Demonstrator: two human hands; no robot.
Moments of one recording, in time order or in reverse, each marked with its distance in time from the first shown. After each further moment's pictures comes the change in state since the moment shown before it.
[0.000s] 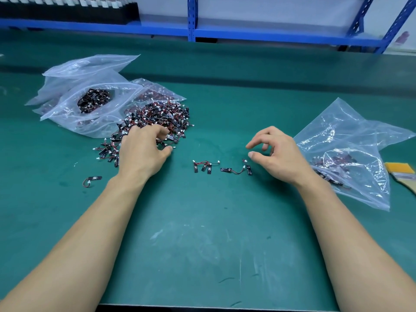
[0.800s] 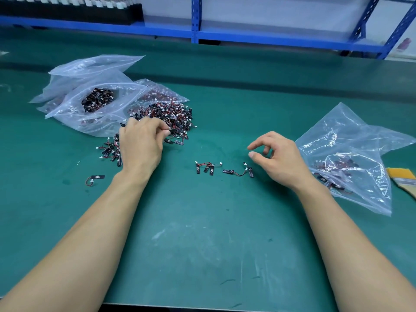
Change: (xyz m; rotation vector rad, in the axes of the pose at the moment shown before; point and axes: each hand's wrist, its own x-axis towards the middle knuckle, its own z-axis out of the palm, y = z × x) left_hand 0.009 -0.002 0.001 0.033 0.218 0.060; right_hand 0.001 0.000 0.007 -0.033 0.054 -0.018
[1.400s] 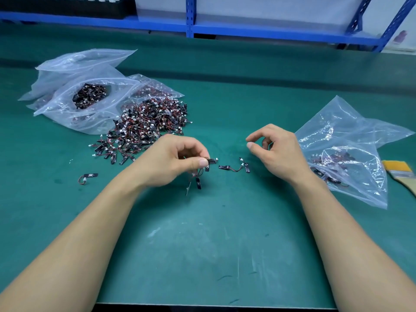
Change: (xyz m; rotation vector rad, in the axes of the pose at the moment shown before) left_hand -0.027 0.048 -0.033 -0.855 -0.741 0.189; right_hand 0.001 -0.001 -0.002 0.022 0.087 -0.041
